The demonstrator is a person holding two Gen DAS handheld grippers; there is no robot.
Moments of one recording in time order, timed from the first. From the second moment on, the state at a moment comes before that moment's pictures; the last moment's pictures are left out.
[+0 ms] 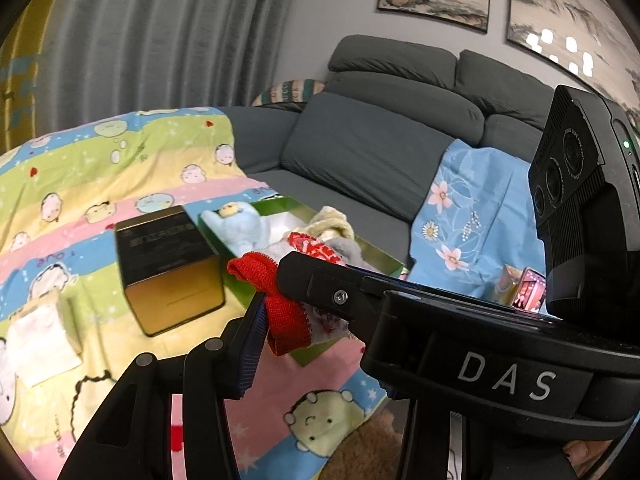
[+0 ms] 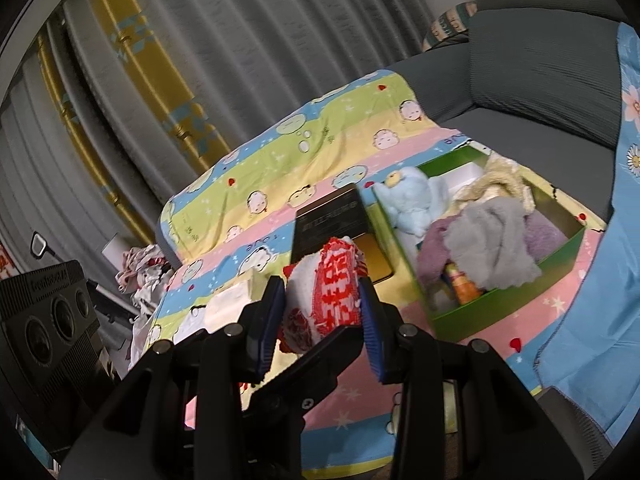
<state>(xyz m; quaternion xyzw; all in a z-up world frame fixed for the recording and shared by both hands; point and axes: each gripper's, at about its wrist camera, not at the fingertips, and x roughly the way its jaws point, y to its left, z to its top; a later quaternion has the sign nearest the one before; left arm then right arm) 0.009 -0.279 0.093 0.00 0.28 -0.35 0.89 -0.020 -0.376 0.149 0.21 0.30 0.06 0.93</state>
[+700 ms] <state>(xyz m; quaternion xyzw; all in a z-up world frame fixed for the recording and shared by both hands) 0.064 -0.346 0.089 -0.01 0.30 -0.40 0.86 0.015 -0.444 0.148 0.24 0.30 0.00 0.92</state>
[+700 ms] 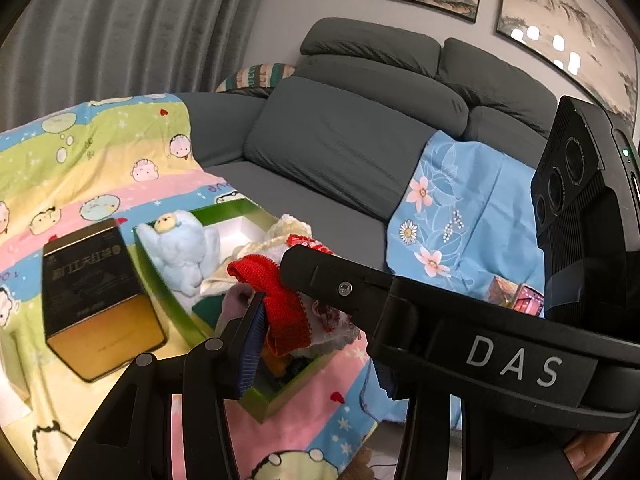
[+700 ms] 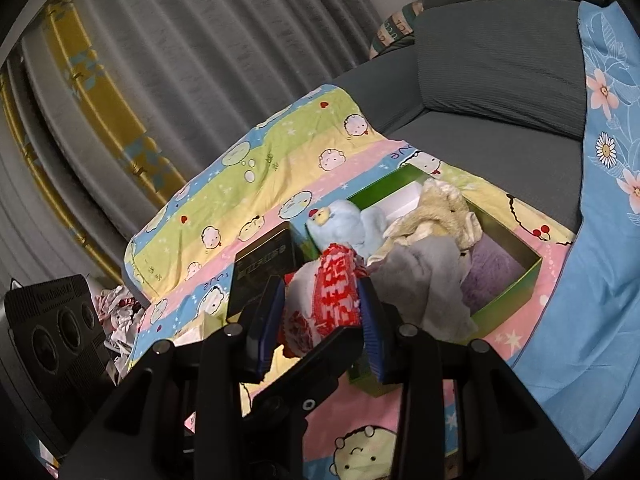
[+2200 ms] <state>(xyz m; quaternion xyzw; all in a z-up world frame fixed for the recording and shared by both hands) 0.150 -0.404 0.019 -0.01 0.48 -0.36 0.80 0.097 -0.498 0.080 0.28 0.42 -0.07 0.86</state>
